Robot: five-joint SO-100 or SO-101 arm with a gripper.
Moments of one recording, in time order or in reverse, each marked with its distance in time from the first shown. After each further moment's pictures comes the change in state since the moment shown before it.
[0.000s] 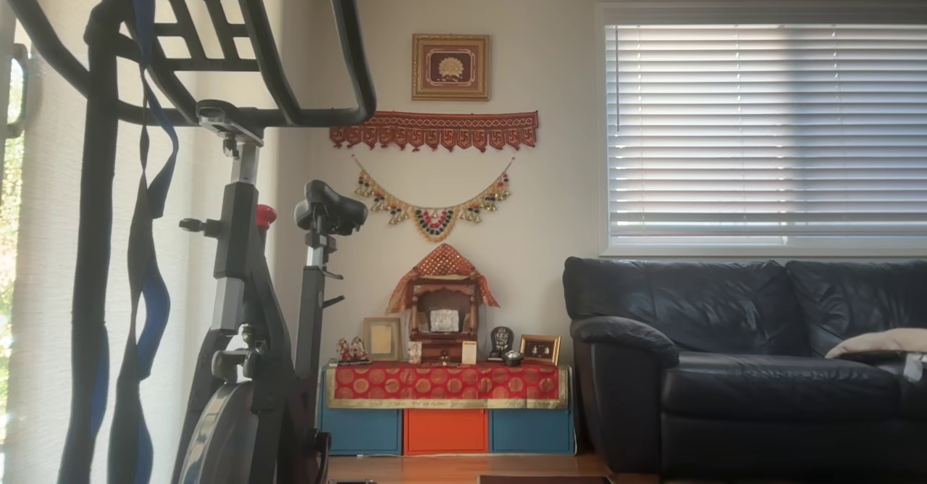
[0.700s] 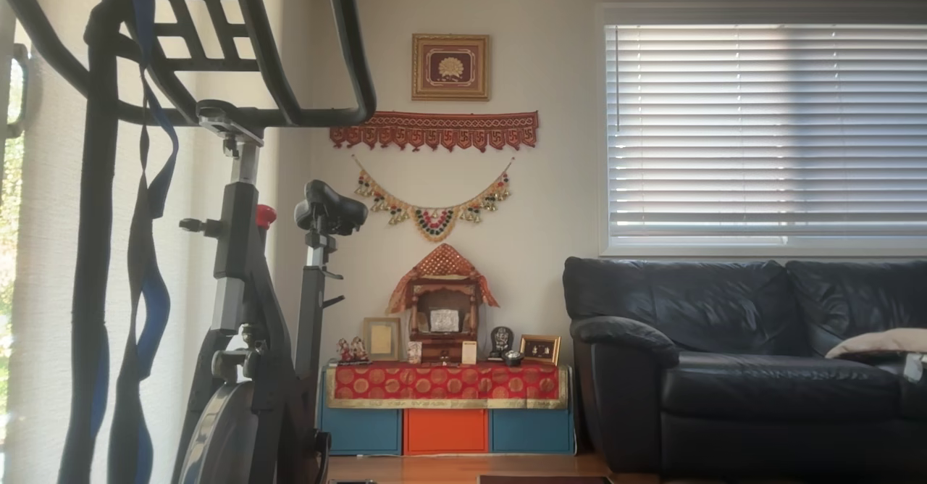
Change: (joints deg) arm -7.4 -0.5 -23.9 18.6 11.1
